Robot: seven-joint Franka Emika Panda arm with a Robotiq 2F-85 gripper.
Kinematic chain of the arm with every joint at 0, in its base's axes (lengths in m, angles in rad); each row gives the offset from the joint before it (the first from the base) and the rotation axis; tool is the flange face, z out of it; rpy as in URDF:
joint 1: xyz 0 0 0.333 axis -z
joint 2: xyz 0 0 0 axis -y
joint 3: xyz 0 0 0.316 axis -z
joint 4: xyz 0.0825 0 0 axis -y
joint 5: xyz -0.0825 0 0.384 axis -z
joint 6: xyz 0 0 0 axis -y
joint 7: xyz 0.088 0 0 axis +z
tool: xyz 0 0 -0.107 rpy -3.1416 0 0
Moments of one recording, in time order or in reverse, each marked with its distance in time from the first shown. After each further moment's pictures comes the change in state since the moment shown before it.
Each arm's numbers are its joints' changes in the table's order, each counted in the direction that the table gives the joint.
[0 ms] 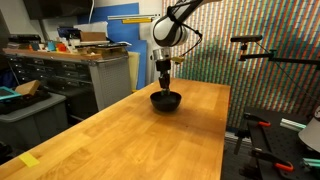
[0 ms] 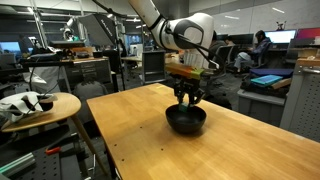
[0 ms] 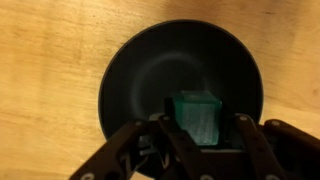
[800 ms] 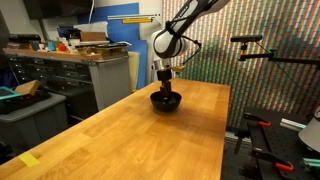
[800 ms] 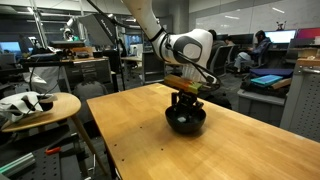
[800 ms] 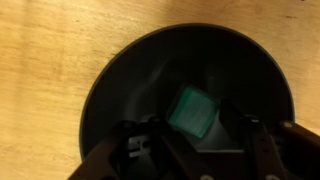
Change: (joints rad) arm -0.001 -0.079 -0.002 -0.001 0.000 0.044 -0.002
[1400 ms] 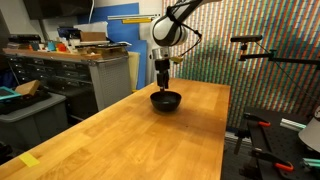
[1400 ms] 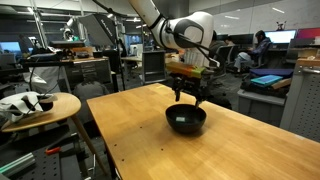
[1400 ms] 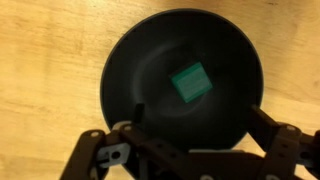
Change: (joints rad) arm 0.000 0.085 -0.001 0.009 0.000 -0.027 -0.001
